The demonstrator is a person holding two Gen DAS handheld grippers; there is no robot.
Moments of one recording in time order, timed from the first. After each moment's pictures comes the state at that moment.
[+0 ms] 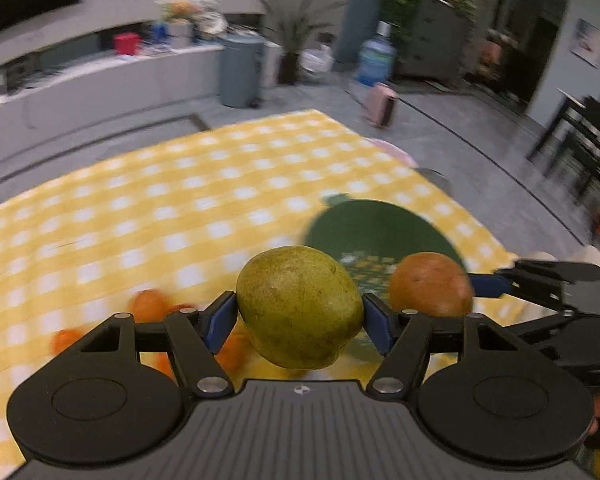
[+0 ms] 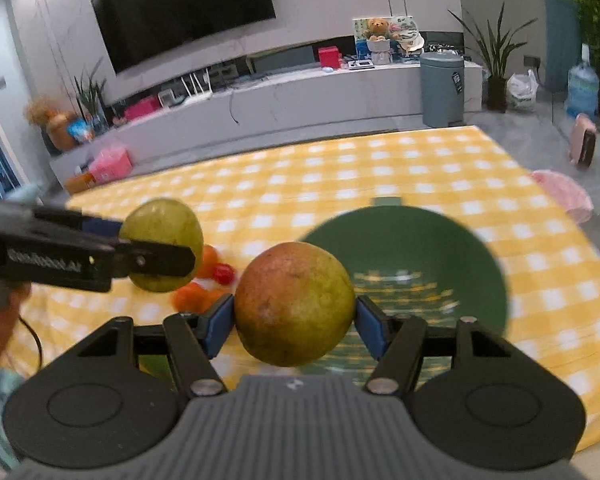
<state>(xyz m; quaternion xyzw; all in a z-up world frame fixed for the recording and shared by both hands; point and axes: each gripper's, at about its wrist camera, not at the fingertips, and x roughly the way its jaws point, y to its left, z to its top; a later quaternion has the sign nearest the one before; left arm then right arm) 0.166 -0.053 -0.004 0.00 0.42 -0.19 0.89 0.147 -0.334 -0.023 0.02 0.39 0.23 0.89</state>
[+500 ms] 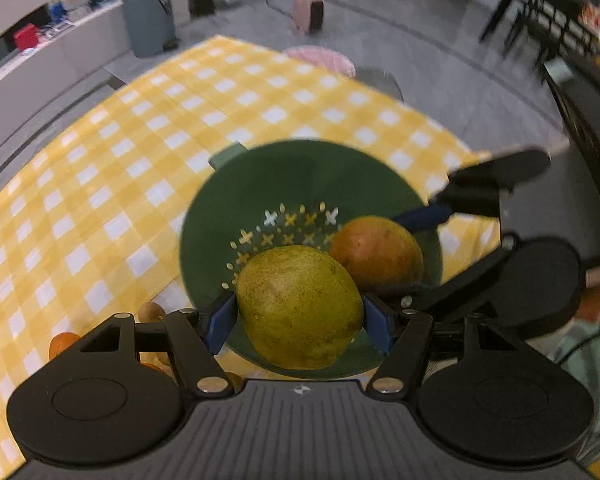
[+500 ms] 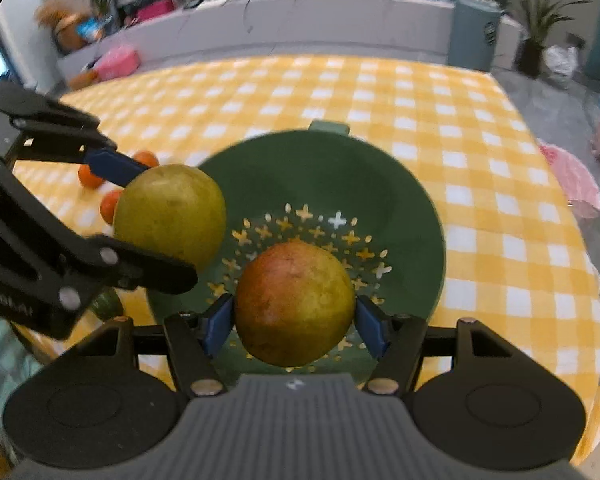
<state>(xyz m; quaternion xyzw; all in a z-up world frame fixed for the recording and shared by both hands) 0.212 -0.151 -0.040 0.13 0.51 -0.27 0.81 0.226 -0.371 -0.075 -0.06 0.50 0.28 0.82</state>
